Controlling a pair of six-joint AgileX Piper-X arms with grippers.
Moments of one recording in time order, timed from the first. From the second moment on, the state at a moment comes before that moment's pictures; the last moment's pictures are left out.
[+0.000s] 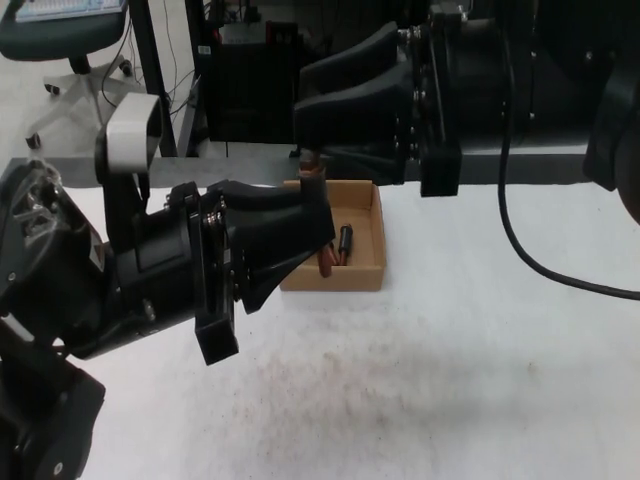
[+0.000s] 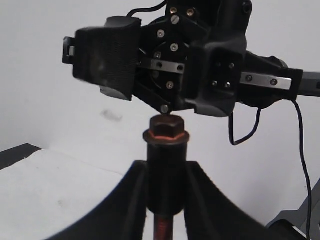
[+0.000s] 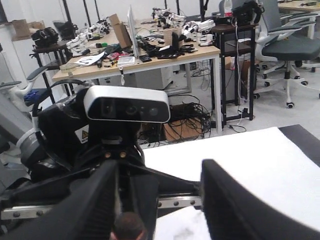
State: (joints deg) left arm -26.4 71.9 -23.6 -61.7 50.8 -30.9; right arm 30.8 75.3 -57.4 -7.5 -52.1 2.6
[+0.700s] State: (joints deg) left arm -26.4 72.5 -35.6 -29.9 42.4 -22.3; right arm 17.2 75.3 -57.3 -14.9 -46.8 31.3
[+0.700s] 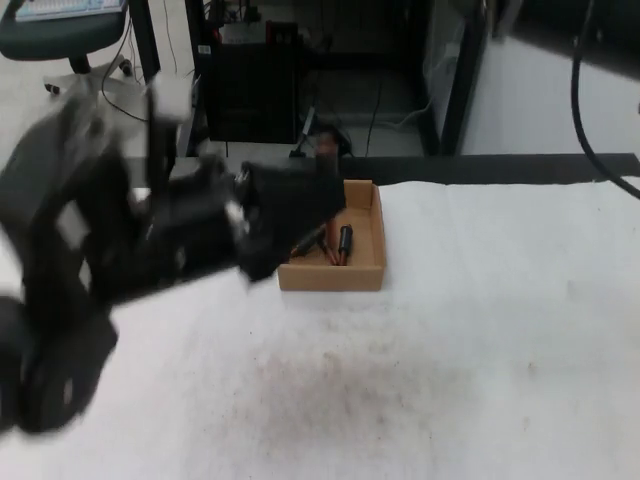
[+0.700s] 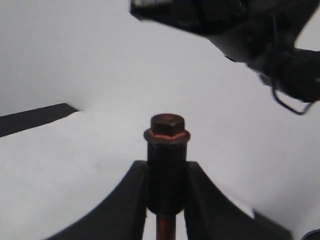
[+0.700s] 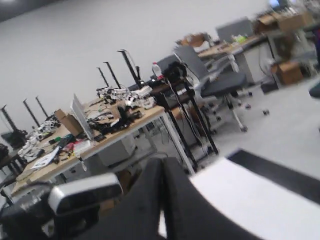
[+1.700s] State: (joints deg) left arm -26.1 129.3 -112.3 47.9 15.7 -5.2; right arm 12.1 74.8 -57.3 12.1 -42.6 24.2
